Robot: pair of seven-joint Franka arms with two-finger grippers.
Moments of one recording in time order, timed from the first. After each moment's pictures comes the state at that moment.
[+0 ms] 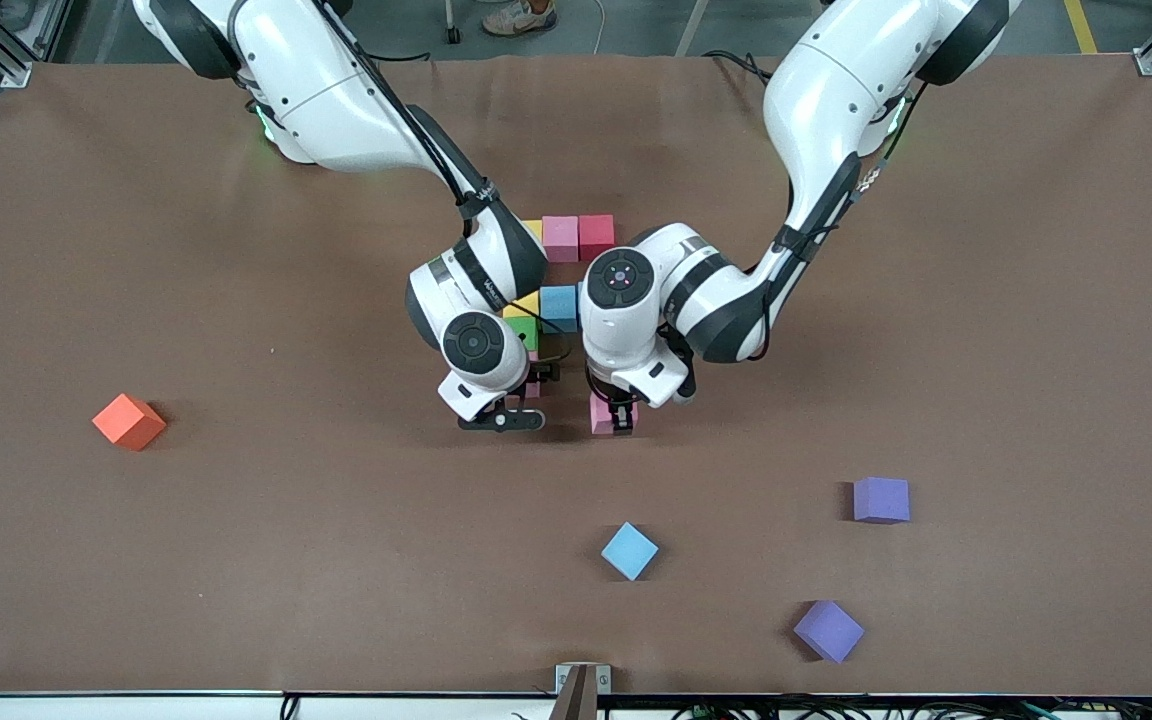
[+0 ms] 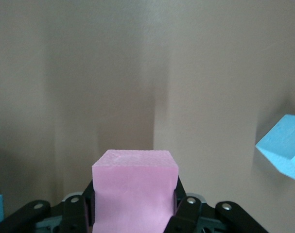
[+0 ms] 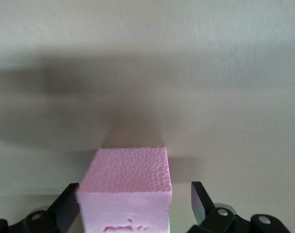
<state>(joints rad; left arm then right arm) -0.53 0.79 -0.27 -1.37 0.34 2.20 -2.53 0.64 0.77 -0.02 -1.47 0.18 2.12 0.53</state>
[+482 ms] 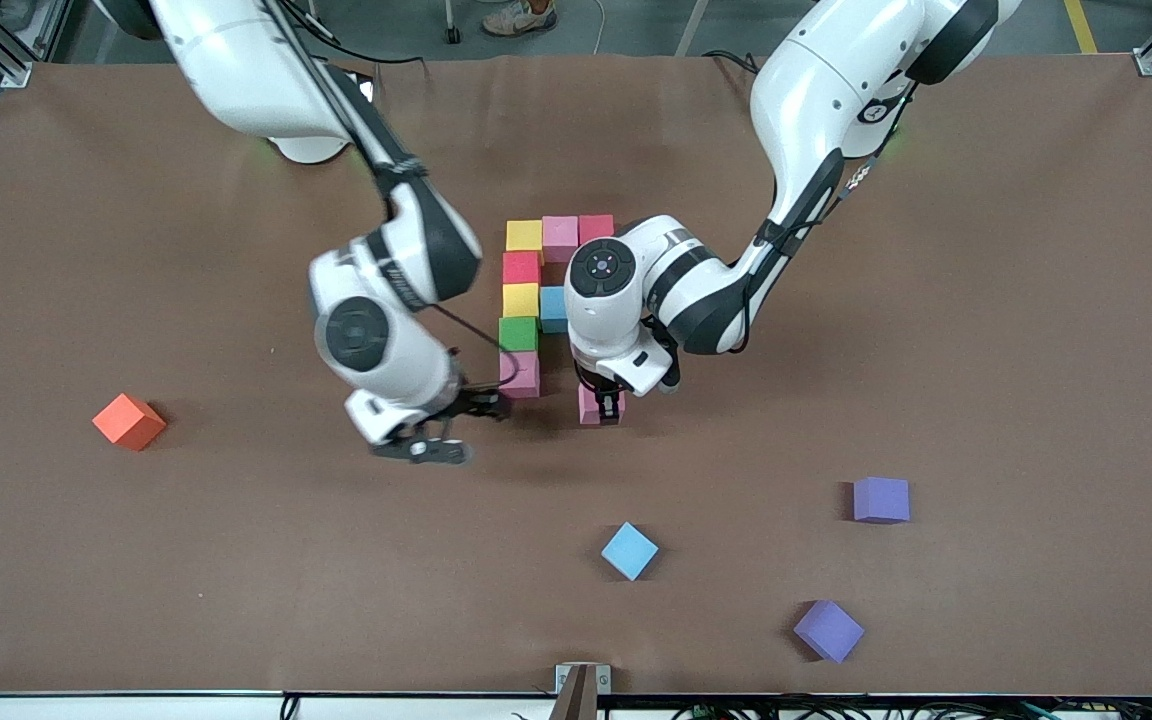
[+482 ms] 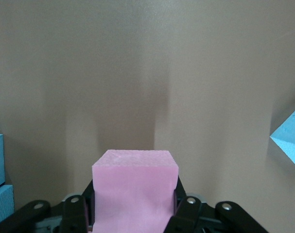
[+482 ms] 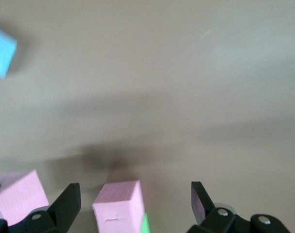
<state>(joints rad) -0.55 0.80 -0.27 -1.37 0.34 2.20 -2.55 0.47 0.59 -0.04 -1.45 0.18 2.07 0.52</state>
